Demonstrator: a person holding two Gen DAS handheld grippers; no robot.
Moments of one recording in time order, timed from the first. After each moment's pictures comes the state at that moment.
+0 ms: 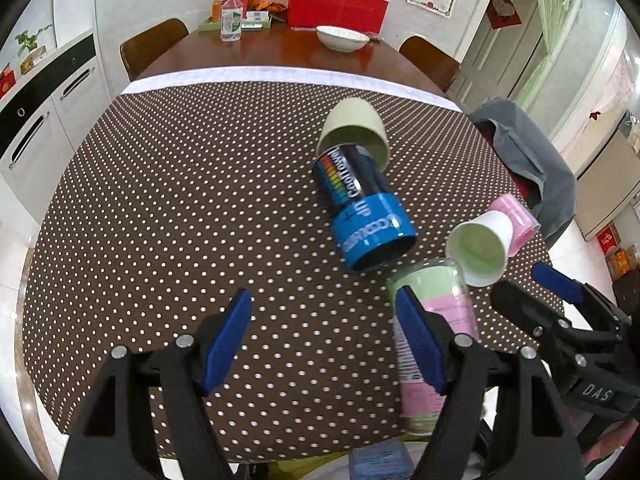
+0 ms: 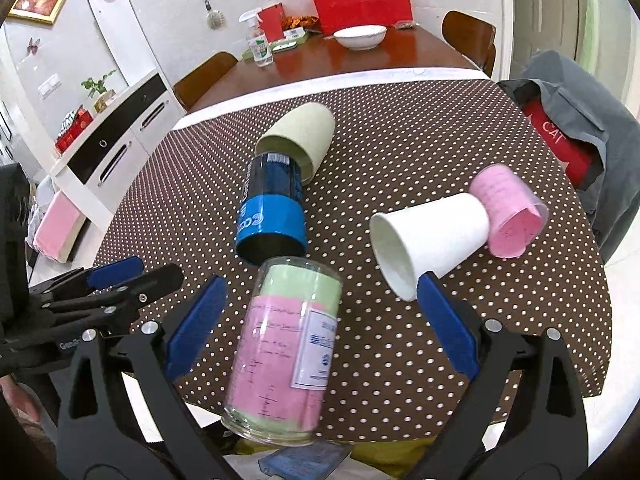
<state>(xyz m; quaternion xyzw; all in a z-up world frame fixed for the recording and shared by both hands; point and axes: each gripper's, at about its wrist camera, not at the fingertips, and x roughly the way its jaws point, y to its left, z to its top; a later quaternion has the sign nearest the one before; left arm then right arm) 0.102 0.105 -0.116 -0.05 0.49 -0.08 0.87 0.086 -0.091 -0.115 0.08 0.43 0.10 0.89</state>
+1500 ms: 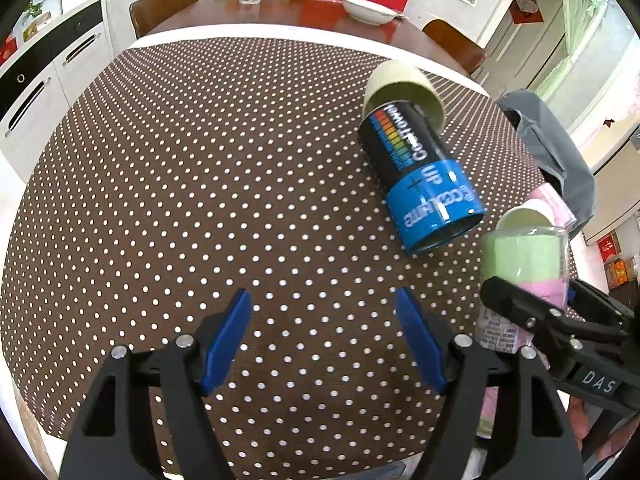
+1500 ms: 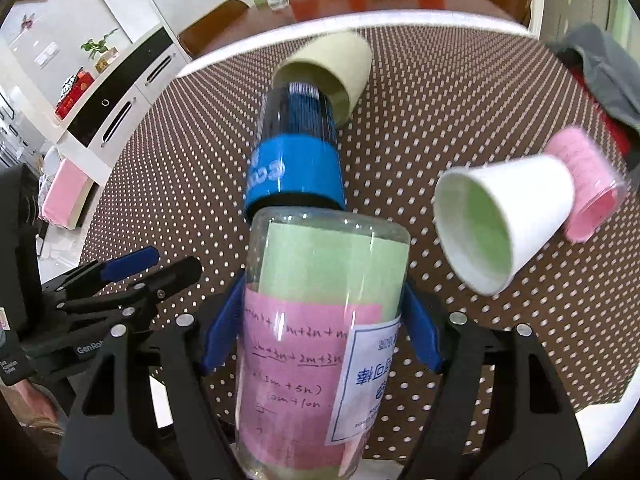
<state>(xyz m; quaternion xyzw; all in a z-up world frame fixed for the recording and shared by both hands) 0.125 0.122 -0.169 -0.07 0.52 -0.07 0.85 0.109 -0.066 -0.149 0.07 0.49 0.13 0.86</state>
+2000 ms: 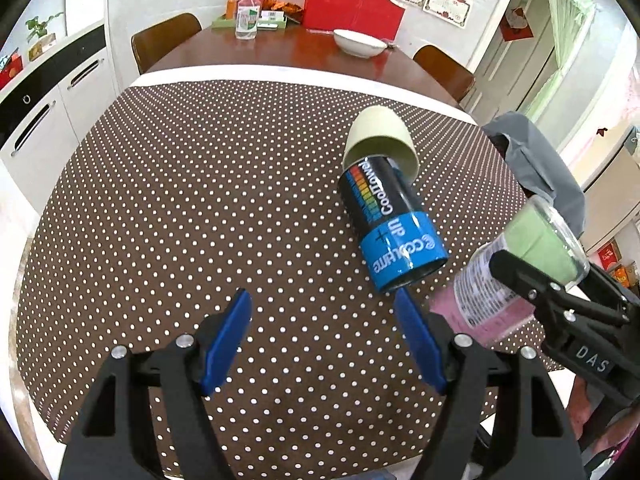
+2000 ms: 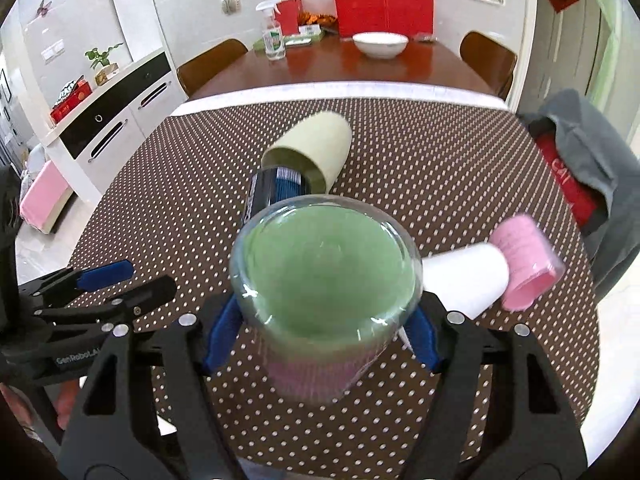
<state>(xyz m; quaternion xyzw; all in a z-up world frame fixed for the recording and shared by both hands) 0.123 0.118 -0.127 -0.07 0.48 -0.07 0.87 0.114 -0.072 -0.109 0.01 0.42 0.10 0.90</state>
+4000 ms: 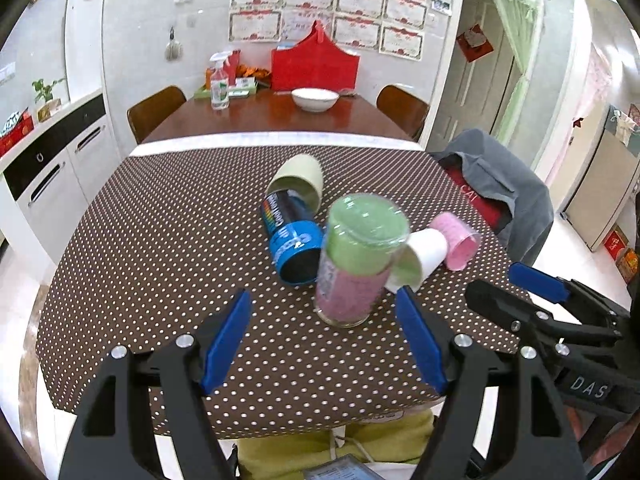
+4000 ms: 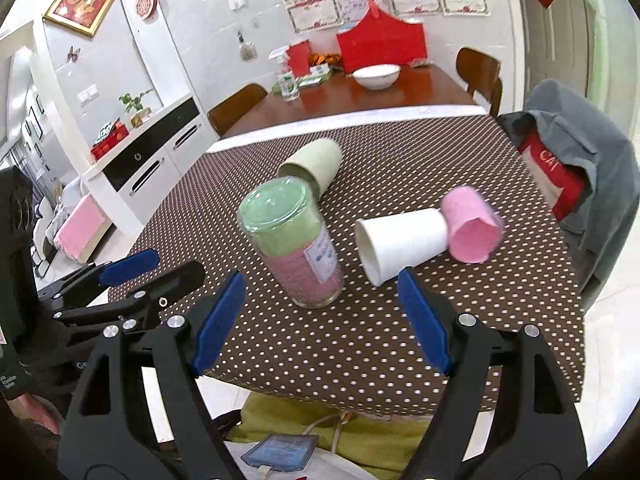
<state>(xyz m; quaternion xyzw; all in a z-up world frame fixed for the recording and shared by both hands) 0.021 0.022 -0.069 -0.02 0.37 -0.07 0.93 0.003 -0.153 -0.075 0.08 0.35 0.14 0.92</state>
